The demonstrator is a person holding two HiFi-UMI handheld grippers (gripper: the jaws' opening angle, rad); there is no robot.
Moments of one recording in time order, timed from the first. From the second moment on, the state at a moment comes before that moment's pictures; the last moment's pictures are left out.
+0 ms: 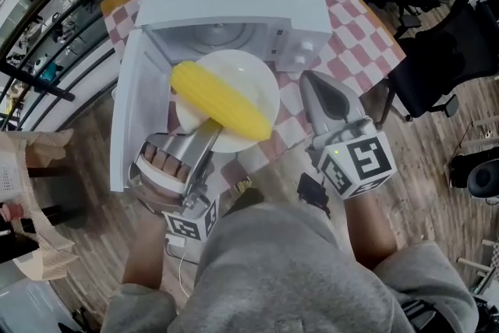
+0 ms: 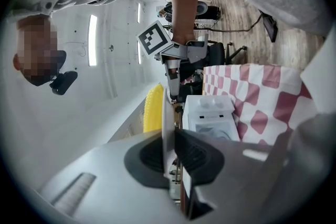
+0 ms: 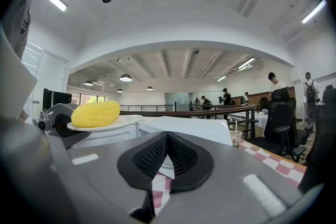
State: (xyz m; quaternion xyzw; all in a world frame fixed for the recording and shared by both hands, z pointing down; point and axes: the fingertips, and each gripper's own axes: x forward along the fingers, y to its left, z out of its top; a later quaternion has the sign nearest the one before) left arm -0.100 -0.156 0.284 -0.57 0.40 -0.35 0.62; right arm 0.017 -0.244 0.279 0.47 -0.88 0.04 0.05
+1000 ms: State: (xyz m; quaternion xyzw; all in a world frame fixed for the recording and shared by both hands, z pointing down) left arm -0.116 -0.212 0.327 -0.60 0.40 -0.37 0.58; right arm -0.006 -0.279 0.289 0.47 -0.88 0.04 0.06
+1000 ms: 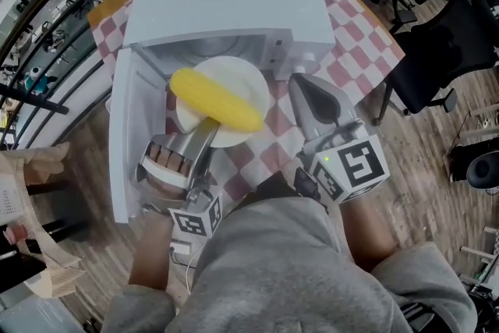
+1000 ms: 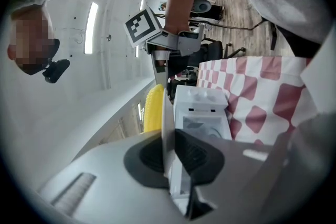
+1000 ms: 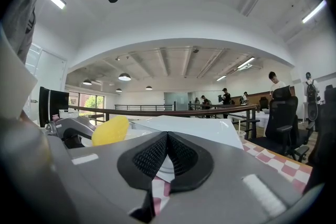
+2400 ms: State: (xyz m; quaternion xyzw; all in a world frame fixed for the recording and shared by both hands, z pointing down) left arm -0.153 -0.388 0.489 -0.59 0.42 -0.48 0.49; right arm -0.015 -0.350 0.337 0.44 -0.89 0.08 0.10
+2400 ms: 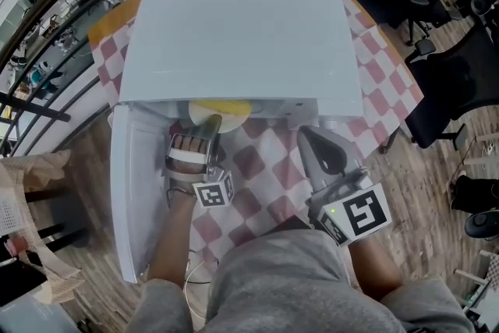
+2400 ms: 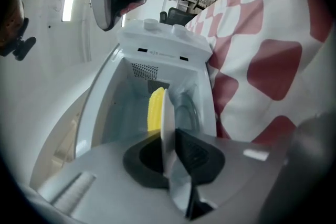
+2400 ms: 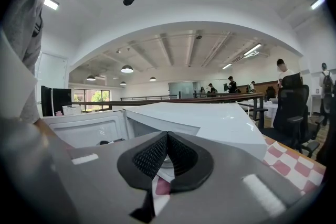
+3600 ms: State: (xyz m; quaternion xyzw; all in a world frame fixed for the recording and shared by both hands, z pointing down) left arm -0.156 -0.434 0.512 -0.75 0.35 -0.51 0.23; right arm -0.013 -0.343 0.336 0.43 -0.89 0.09 0.09
